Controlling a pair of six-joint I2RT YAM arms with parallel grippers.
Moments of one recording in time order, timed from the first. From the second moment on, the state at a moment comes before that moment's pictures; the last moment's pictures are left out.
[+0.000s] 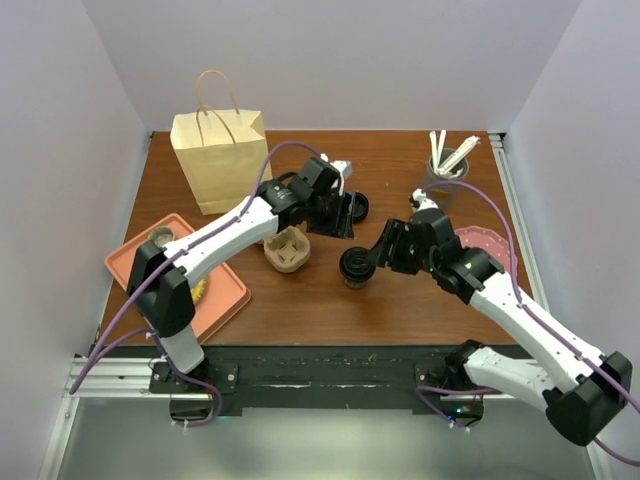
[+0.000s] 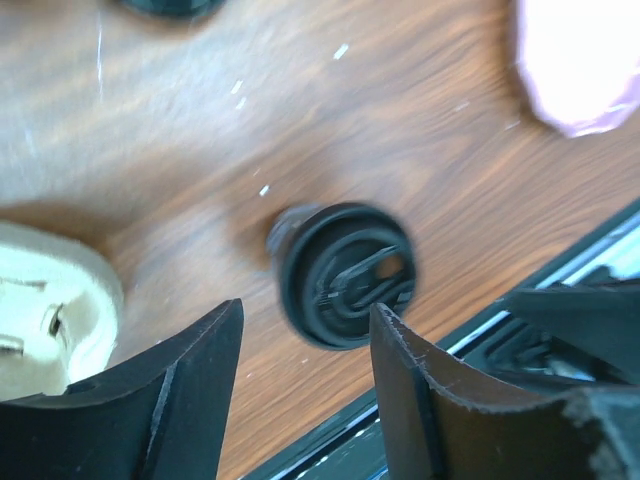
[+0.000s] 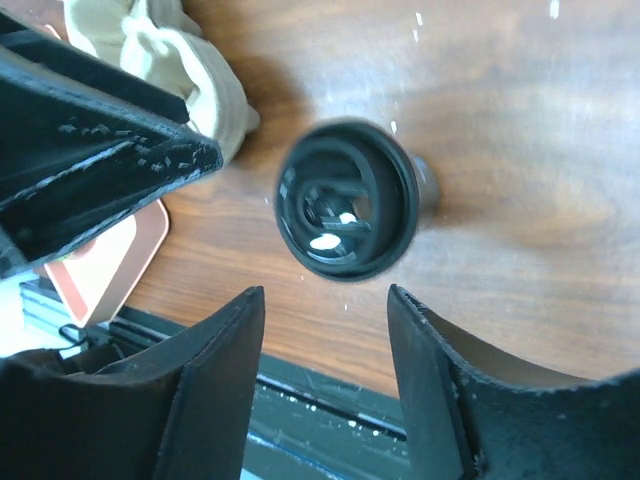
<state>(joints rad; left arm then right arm) -0.77 1.73 1.54 -0.69 0.10 -0.51 0.60 0.98 0.86 -0.58 0.02 0.77</state>
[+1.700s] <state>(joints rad) -0.76 0.86 0.79 -0.56 -0.20 -0.47 0.84 1.56 1.27 -0.82 0.36 0.60</state>
